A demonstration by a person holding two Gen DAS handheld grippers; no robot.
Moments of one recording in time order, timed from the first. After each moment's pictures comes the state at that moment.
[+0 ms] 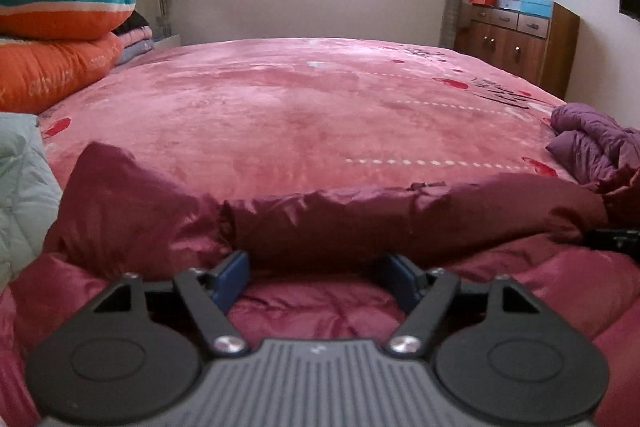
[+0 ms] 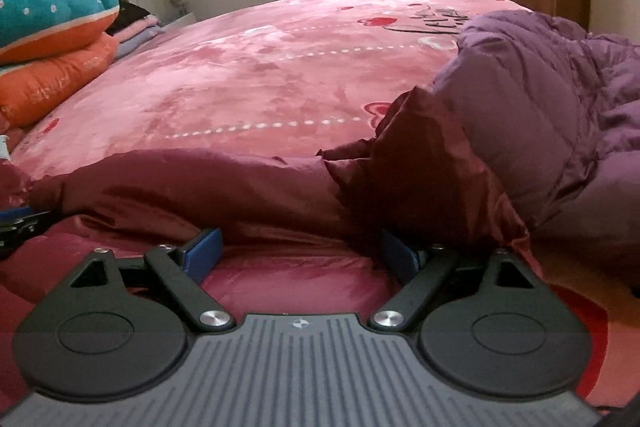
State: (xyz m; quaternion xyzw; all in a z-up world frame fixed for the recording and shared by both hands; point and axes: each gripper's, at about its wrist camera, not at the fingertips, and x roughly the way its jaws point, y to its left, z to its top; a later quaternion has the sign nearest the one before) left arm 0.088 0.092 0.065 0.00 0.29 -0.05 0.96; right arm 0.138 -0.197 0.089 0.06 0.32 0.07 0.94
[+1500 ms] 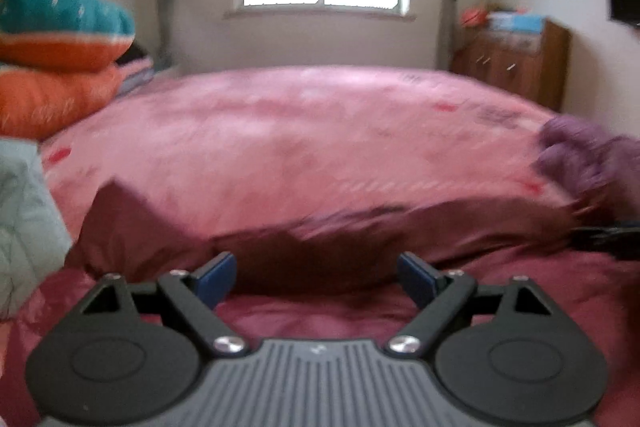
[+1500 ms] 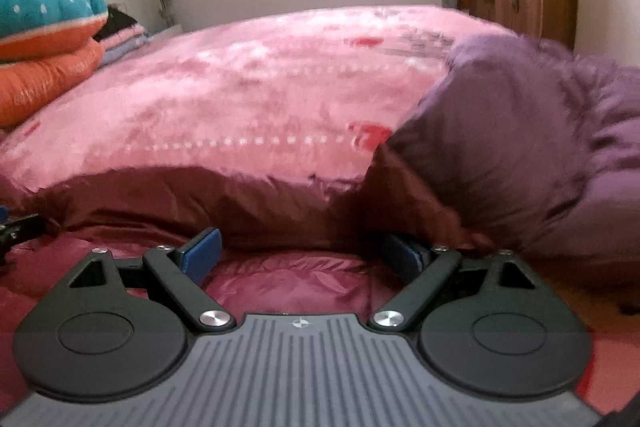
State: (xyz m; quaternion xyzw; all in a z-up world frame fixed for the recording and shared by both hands) left arm 0.063 0.063 0.080 0.01 0.23 -0.05 0.97; right arm 0.111 -0.195 0.107 0.04 0.29 0.04 0.96
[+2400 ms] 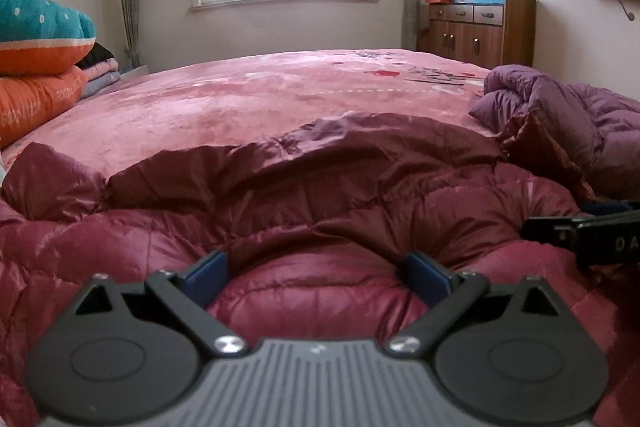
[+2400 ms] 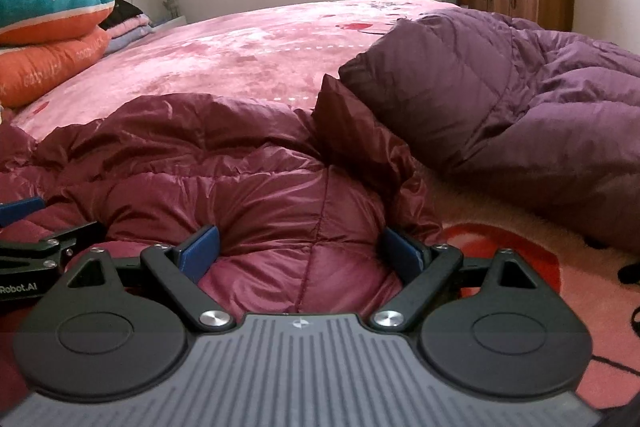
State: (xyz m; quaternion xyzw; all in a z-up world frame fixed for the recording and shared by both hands) left arm 0.035 -0.011 0.037 0.04 0.25 -0.08 0.96; right arm 0.071 -0.220 0.080 0.03 0.30 0.05 0.95
